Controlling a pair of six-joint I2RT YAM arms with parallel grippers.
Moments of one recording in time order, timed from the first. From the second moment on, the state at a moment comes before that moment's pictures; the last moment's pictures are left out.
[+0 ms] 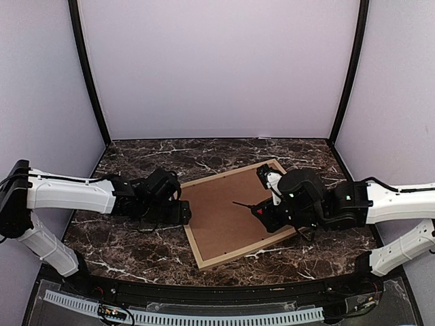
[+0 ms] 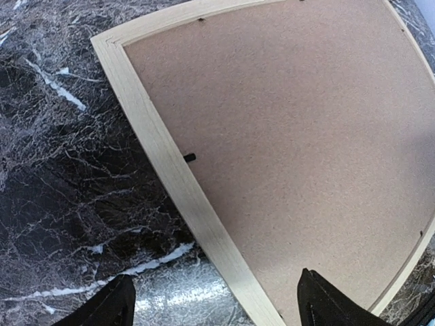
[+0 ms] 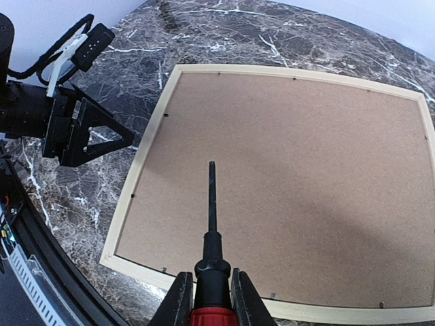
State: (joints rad) left arm -0.92 1.46 0.86 -0.38 -0.23 -0.77; right arm 1.21 1.19 0.88 -0.38 0.34 0.50
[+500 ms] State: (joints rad) left arm -0.92 1.60 0.94 -0.41 -0.25 -0.82; right arm 1.16 1.17 0.88 -0.54 0.39 0.52
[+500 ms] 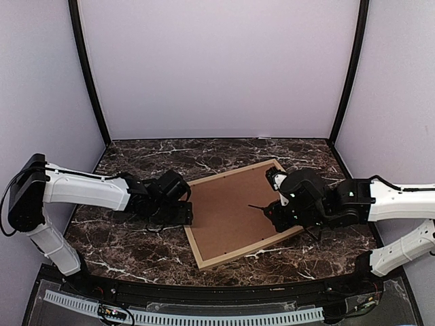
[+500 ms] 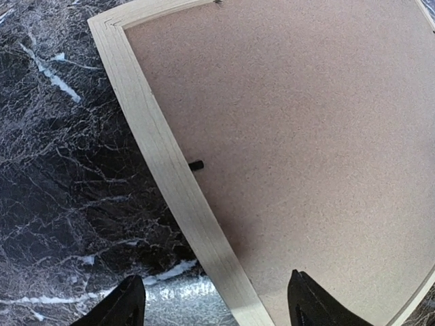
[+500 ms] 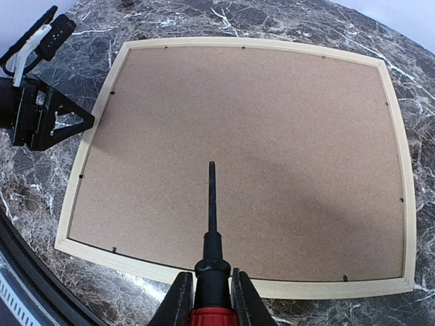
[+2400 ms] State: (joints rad) left arm -1.09 1.63 0.80 -0.16 -0.20 -0.98; right arm 1.16 1.29 0.84 -0.33 0.39 0.67
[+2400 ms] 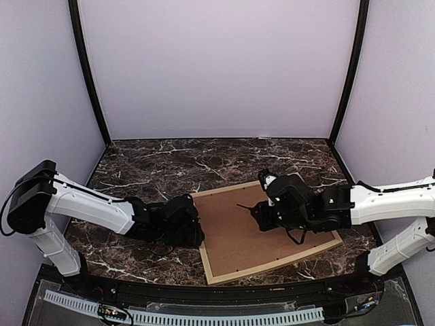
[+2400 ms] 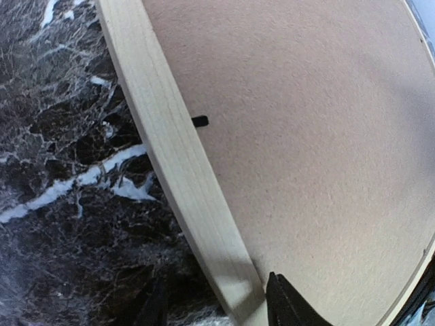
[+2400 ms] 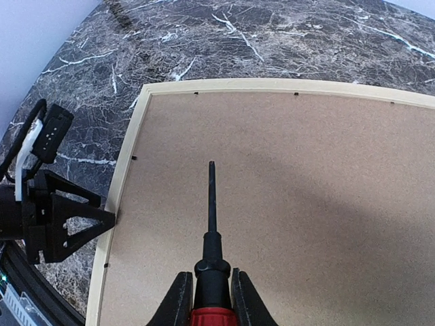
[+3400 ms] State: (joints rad) left arm -0.83 1.48 0.73 -0.12 0.01 -0.71; right arm 1.12 1.59 0.98 -0.12 0.17 0.64
